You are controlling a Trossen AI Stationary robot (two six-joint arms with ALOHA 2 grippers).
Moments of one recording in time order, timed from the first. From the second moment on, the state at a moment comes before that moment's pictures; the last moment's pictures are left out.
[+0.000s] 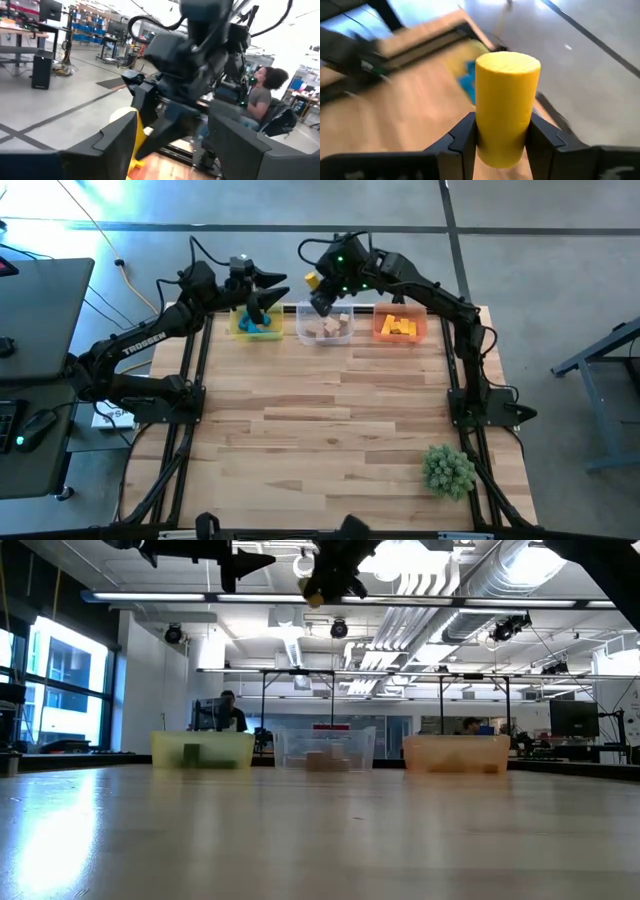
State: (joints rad) left arm 0.81 1.14 0.96 0.28 0.44 -0.31; right arm -0.43 2.02 2.32 -0.97 -0.04 0.11
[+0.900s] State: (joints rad) left arm 0.81 1.14 0.96 0.26 0.25 -0.22; right arm -0.73 2.02 2.12 -1.48 0.15 0.02
